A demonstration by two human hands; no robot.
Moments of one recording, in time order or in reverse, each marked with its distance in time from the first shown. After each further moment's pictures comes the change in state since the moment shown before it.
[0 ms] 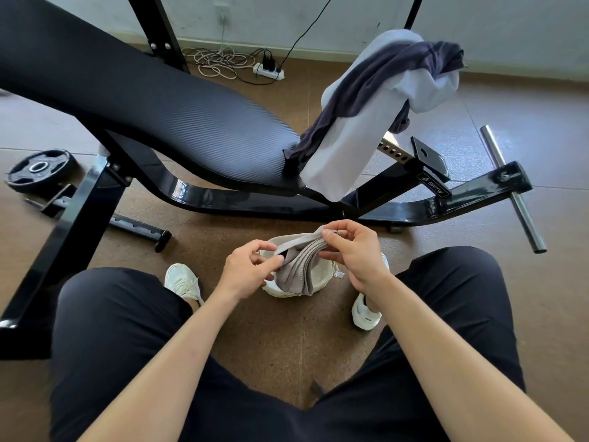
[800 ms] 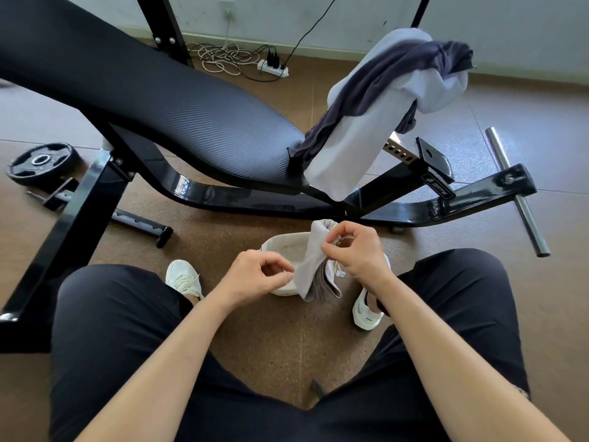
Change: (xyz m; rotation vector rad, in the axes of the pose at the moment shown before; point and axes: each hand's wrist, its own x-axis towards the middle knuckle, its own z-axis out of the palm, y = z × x) left_hand -0.009 0.001 -0.010 0.171 -0.222 0.250; right_hand 0.003 0.004 -0.005 -0.499 -0.004 -0.226
